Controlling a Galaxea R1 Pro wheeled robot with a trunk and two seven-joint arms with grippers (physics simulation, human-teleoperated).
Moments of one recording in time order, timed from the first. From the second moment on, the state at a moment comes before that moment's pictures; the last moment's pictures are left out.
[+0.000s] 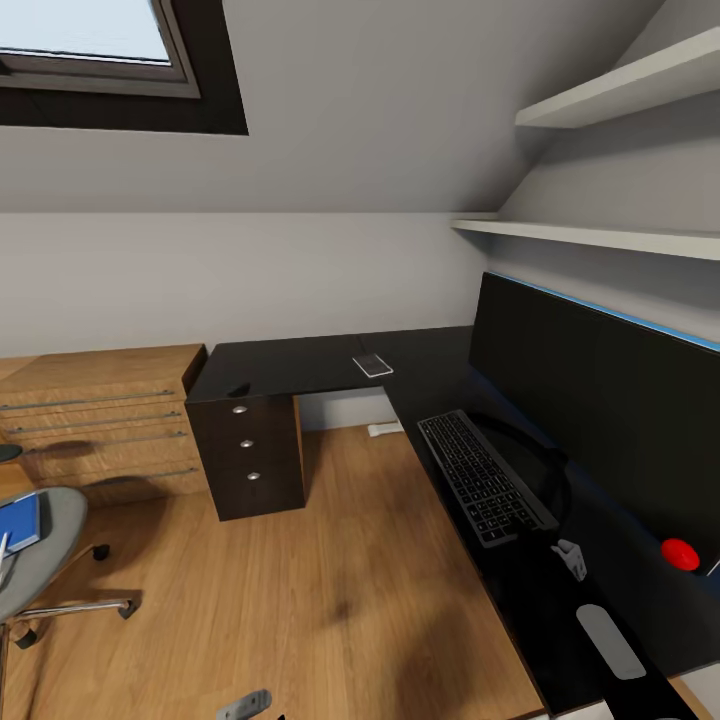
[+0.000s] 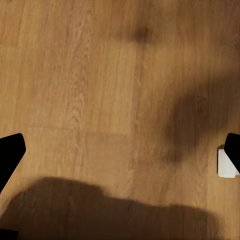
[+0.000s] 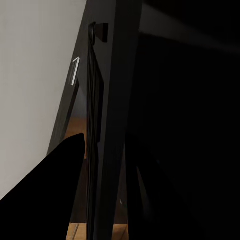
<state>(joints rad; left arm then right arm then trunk) -0.25 0.00 -0.39 -0.39 0.74 -0.10 0.00 -0.43 -0.16 -0.18 -0.73 -1.15 0.19 0.38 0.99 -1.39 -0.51</state>
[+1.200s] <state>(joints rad) -0.25 0.00 -0.39 -0.39 0.74 -0.10 0.00 -0.43 -0.16 -0.18 -0.73 -1.15 0.19 0.38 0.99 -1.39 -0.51</state>
